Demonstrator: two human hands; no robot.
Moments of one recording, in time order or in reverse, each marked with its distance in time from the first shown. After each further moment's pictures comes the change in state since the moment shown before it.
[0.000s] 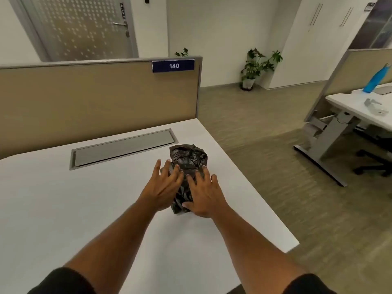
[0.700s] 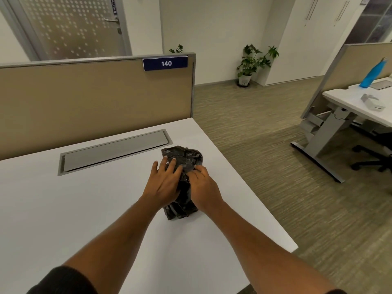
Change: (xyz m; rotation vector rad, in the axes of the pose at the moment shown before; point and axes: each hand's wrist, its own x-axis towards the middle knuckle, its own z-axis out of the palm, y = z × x) left_hand 0.043 0.007 -0.001 -0.250 0.006 -0.183; right_hand 0.017 0.017 -0.009 0.314 0.472 -0.022
